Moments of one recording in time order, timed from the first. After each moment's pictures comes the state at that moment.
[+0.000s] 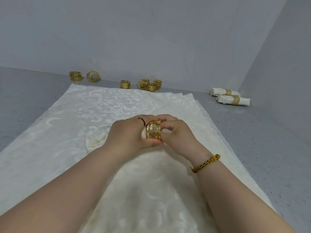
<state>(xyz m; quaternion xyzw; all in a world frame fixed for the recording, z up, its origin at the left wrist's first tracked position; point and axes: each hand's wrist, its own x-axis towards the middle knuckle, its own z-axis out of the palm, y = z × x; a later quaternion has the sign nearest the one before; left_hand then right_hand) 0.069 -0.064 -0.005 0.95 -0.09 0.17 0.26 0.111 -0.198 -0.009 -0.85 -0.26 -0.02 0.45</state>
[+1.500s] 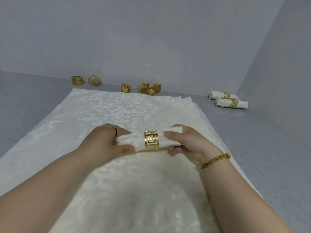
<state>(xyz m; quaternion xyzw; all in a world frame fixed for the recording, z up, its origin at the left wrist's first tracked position) 0.058 -0.011 -0.022 0.93 -0.07 0.08 0.36 0.111 -0.229 -0.001 -0.70 -0.08 0.21 0.67</state>
